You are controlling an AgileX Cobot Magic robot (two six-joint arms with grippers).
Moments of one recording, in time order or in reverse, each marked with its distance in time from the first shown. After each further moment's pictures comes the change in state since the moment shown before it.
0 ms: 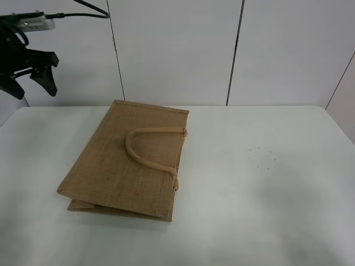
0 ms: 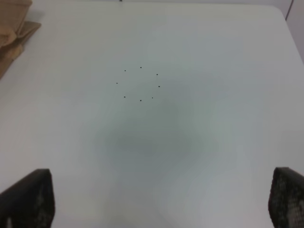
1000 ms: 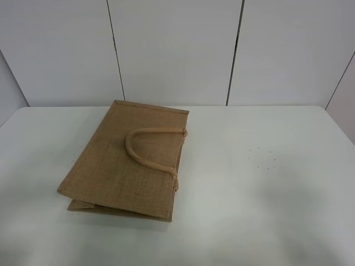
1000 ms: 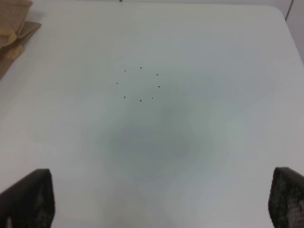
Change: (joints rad) left arm -0.011 -1.417 1.094 0.023 -0.103 0.019; right arm 0.000 0.000 0.000 0.000 0.000 0.000
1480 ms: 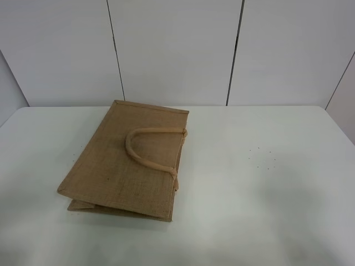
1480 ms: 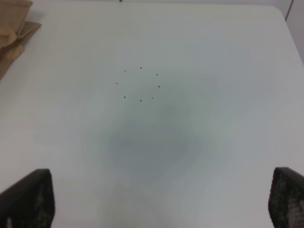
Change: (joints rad) left arm 0.000 -0.230 0.002 -0.001 -0.009 0.000; right arm 0.000 0.000 0.000 0.000 0.000 0.000
